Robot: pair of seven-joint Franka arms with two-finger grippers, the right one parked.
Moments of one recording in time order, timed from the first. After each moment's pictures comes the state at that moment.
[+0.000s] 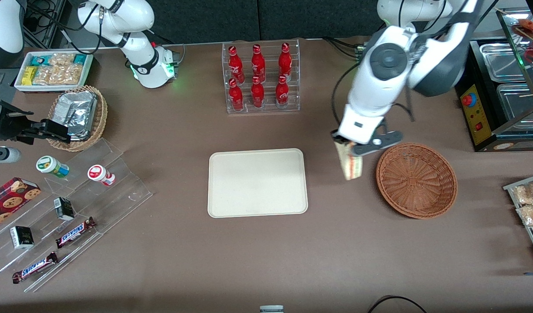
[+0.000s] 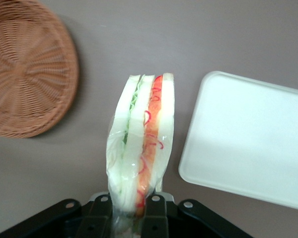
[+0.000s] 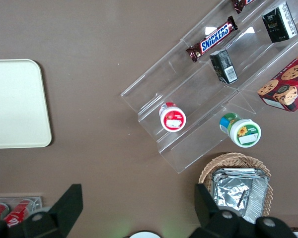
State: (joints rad) arm -0.06 0.17 -0.55 -1.77 0.12 1.88 -0.87
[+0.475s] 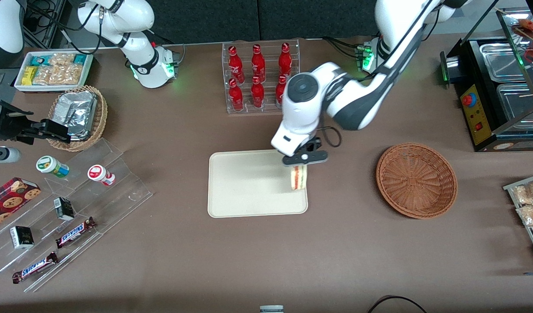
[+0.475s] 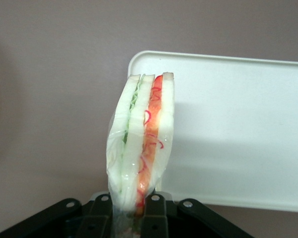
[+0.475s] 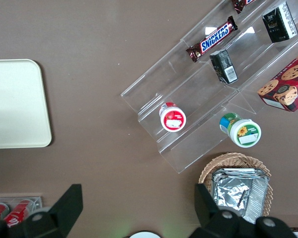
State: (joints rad) arm -0.27 0.49 -0.55 -1.67 0.36 2.07 -1.05
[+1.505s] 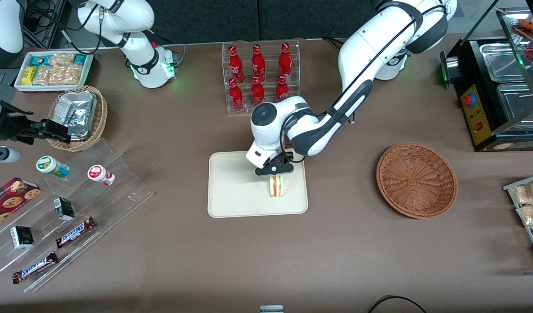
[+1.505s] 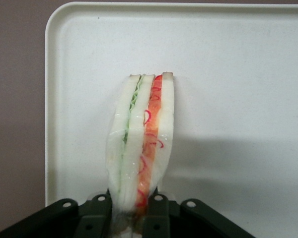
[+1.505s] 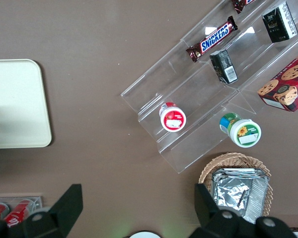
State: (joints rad) arm -0.39 0.79 -0.55 -1.53 0.58 2.14 -1.23
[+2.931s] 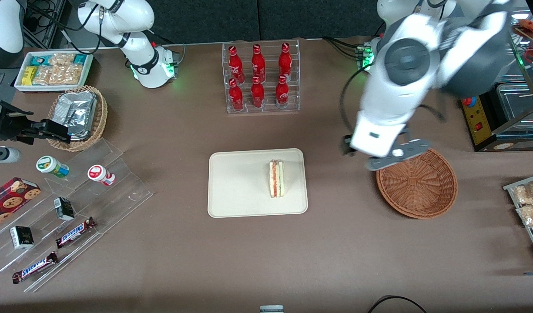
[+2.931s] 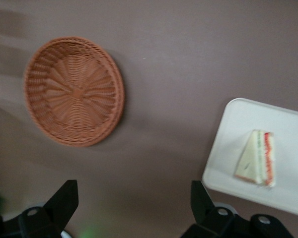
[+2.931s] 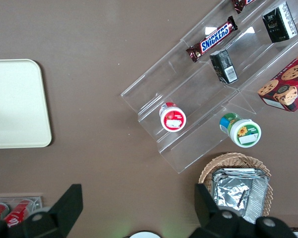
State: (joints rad) arm 0.00 0.29 -0.53 -1.33 0.23 1.44 -0.76
